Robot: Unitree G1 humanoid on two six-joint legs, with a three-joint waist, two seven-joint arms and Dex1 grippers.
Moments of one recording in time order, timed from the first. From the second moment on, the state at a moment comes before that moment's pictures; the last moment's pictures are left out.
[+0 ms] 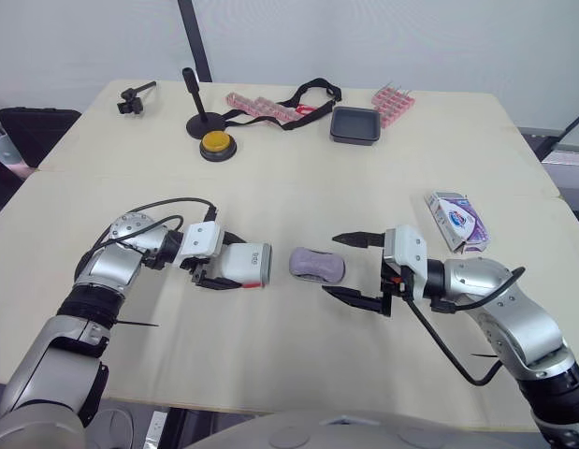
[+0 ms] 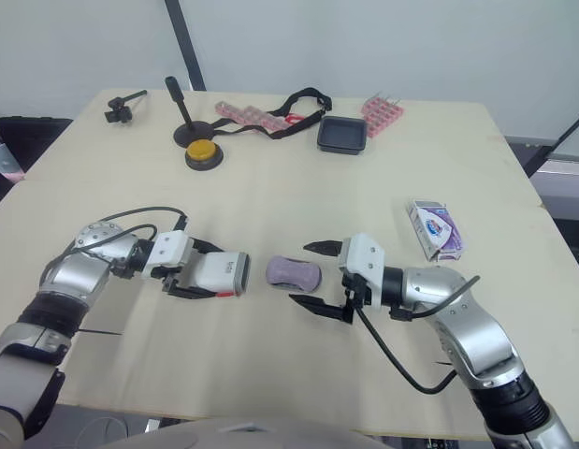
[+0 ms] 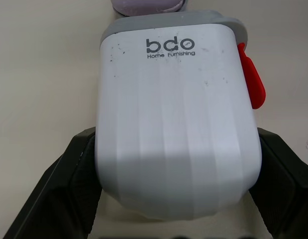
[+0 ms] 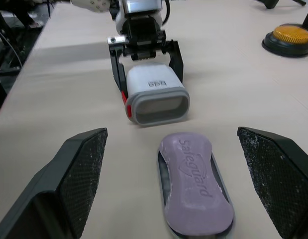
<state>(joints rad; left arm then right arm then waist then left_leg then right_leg) -0.48 0.65 -0.25 0.46 -0.14 -0.29 -1.47 -0.09 -0.59 0.18 -0.49 0.38 0.38 0.91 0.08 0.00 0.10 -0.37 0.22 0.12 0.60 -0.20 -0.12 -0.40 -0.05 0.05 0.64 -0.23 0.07</state>
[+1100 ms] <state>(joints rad) -0.30 0.71 -0.19 0.14 -0.18 -0.14 -1.34 -0.48 -0.66 0.54 -0.36 0.18 0.80 0.93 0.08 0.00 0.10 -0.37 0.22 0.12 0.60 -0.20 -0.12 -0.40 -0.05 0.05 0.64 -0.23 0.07</state>
